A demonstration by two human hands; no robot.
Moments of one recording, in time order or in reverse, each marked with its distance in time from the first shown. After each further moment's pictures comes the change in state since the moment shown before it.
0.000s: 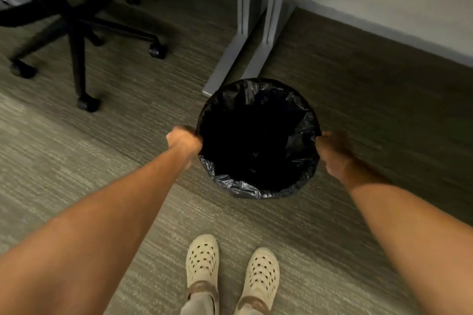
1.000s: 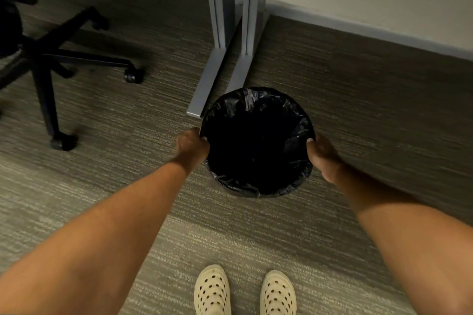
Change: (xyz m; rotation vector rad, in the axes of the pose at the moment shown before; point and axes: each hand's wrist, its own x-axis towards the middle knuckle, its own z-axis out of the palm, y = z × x) left_hand 0.069 0.042 0.044 0.312 -0.098 0.455; right_hand 0.047 0.003 0.026 -0.041 -0.021 -0.011
